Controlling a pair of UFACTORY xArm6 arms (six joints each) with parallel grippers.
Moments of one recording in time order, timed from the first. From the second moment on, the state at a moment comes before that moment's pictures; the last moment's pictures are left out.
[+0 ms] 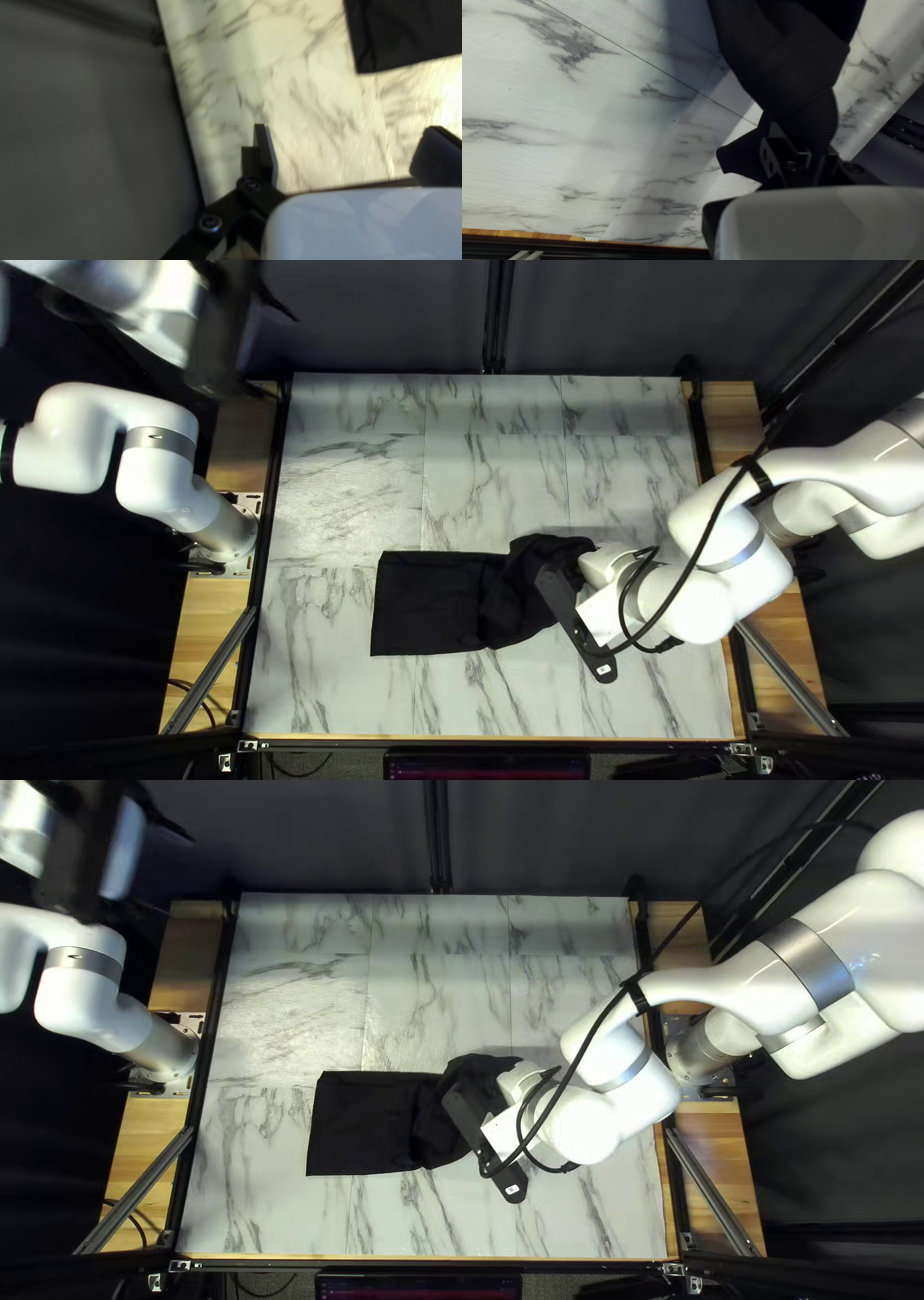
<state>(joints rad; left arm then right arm) -0.06 -0.88 -0.95 0.17 1.37 0.27 0.53 -0.19 -0.79 -0.48 1.07 0.14</state>
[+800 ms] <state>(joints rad) -0.37 -0.38 -0.70 0.26 0.75 -0.28 0.53 -0.25 -0.71 -0.45 1.08 0.17</state>
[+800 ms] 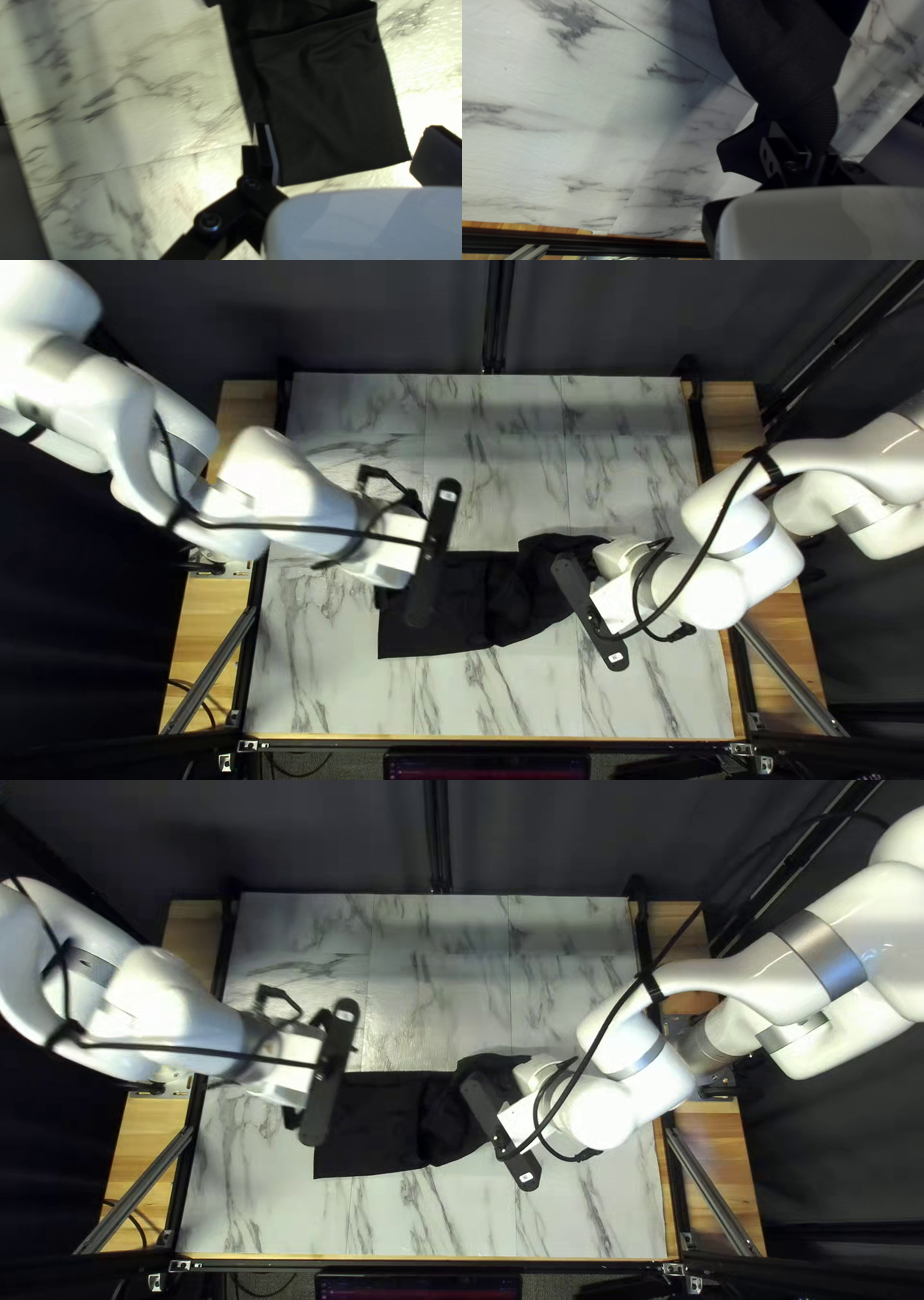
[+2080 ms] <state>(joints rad) -0.35 0.15 -0.78 0.68 0.31 -0.86 0.55 -0.26 -0.69 -0.43 1.09 0.21</state>
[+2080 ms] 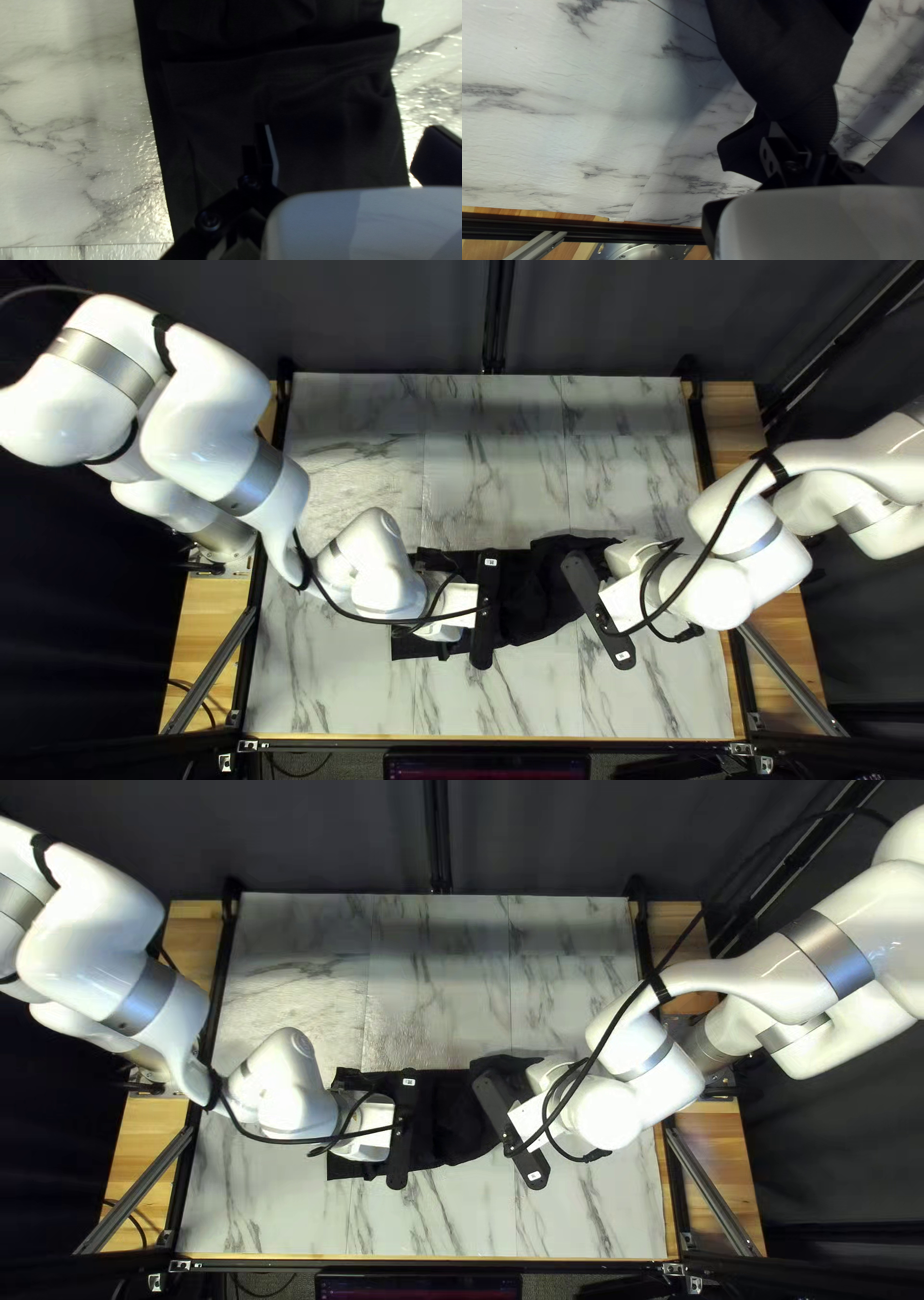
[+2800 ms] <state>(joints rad) -0.34 0.22 -0.81 0.91 0.31 -1.10 0.57 -0.28 -0.67 -0.42 1.10 0.24</state>
